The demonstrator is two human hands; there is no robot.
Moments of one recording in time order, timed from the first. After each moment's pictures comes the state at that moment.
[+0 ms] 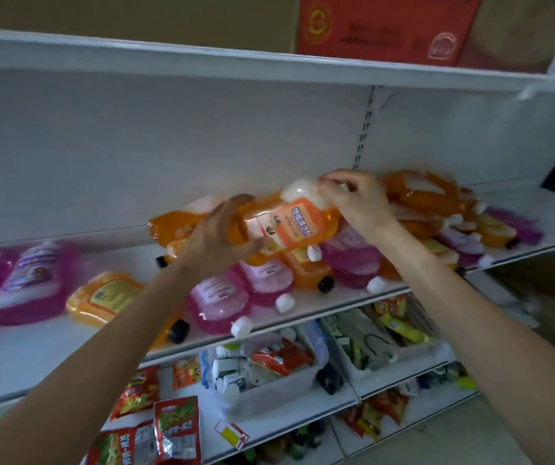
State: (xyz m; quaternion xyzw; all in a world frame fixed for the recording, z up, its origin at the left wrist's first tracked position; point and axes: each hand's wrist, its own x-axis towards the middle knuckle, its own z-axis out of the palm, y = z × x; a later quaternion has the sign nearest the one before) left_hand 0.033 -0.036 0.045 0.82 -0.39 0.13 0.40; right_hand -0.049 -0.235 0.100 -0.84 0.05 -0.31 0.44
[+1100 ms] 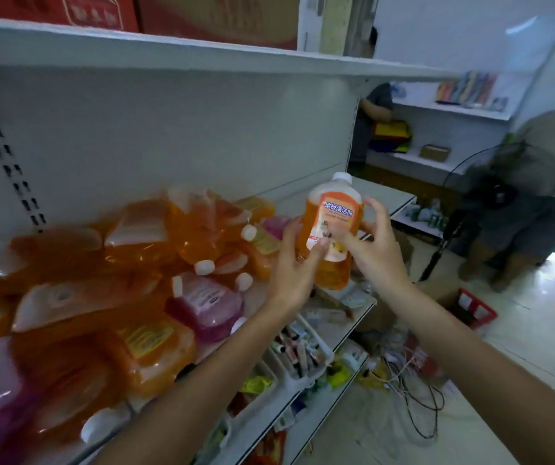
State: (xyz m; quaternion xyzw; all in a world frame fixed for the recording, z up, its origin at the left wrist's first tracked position) left_hand -0.114 -0.612 0.004 0.59 -0.40 -0.19 0.67; right_hand -0.210 -0.697 0.033 -0.71 0.31 -0.42 0.48
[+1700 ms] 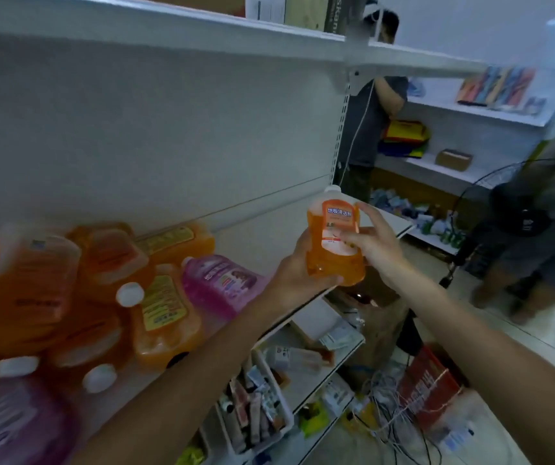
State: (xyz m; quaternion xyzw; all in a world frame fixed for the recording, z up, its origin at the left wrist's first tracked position) left_hand -0.092 -0.849 -0.013 0.63 -0.50 -0.26 0.53; right_hand -0.184 -0.976 0.018 -0.73 0.34 -0.32 0.50
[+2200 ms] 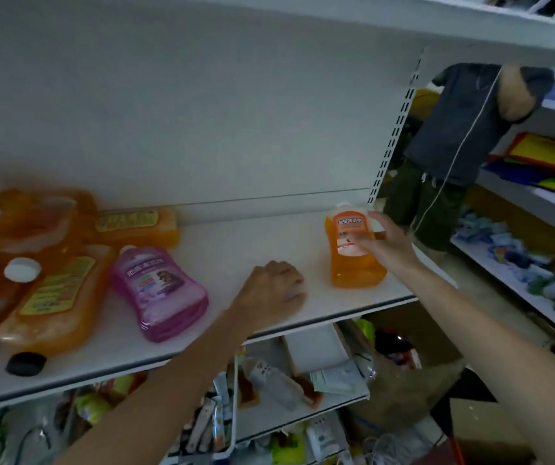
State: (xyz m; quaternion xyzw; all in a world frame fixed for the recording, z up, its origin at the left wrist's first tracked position) left_hand -0.078 -0.970 -0.056 0.87 -0.45 0.00 0.20; right_hand -0.125 -1.189 -0.011 -0.84 0.24 -0.16 0.47
